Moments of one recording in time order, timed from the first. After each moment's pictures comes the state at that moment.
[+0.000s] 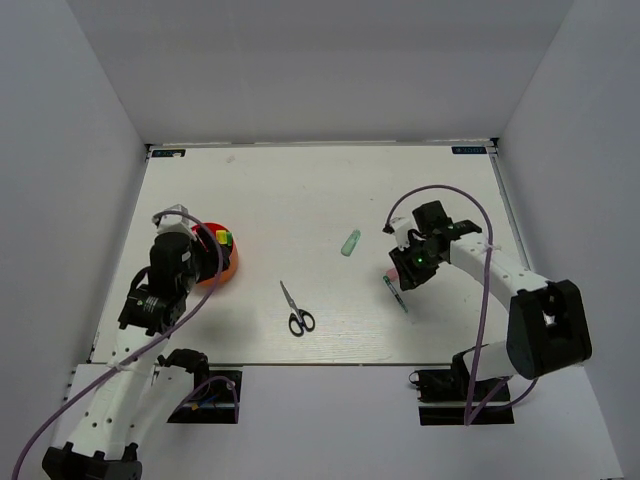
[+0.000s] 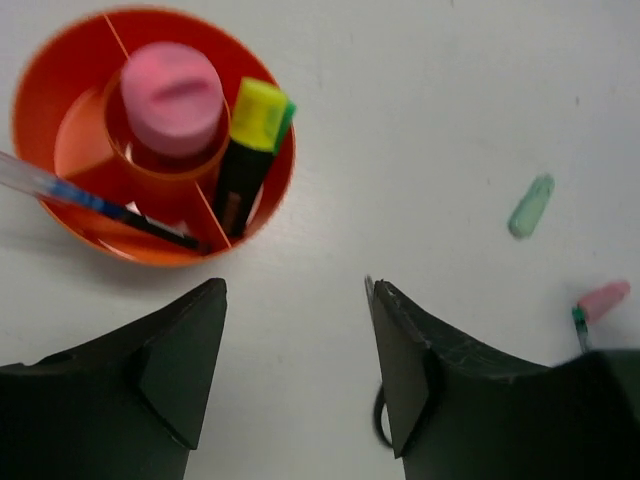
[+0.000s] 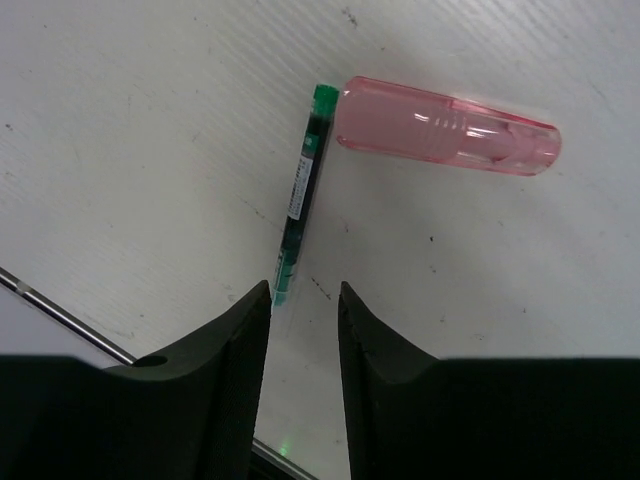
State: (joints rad) left arm -0.23 0.67 0.74 -0.57 -0.18 -0.52; right arm 0.35 1.38 0.90 -0.76 -0.30 -0.31
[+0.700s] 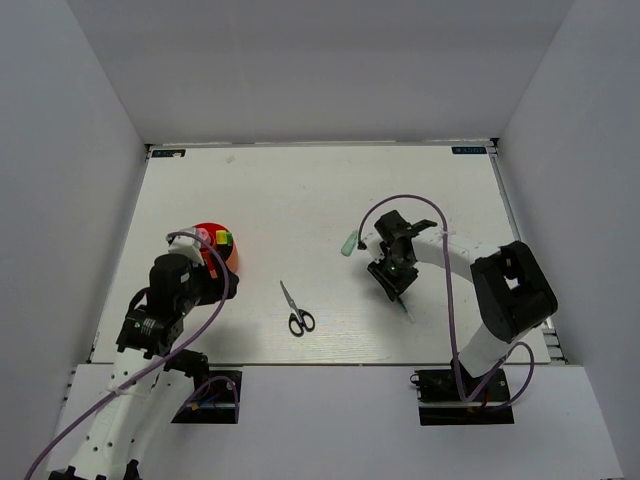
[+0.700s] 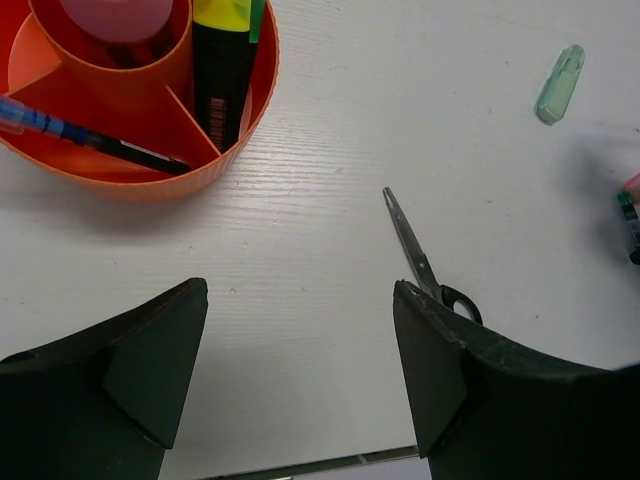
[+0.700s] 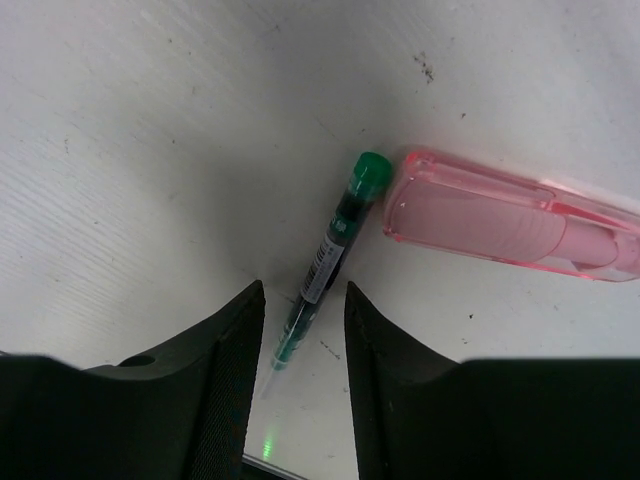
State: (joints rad) left arm -0.23 0.52 0.64 -0.72 0.00 -0.37; right arm 0.54 1.65 0.96 -0.74 -0.13 -0.27
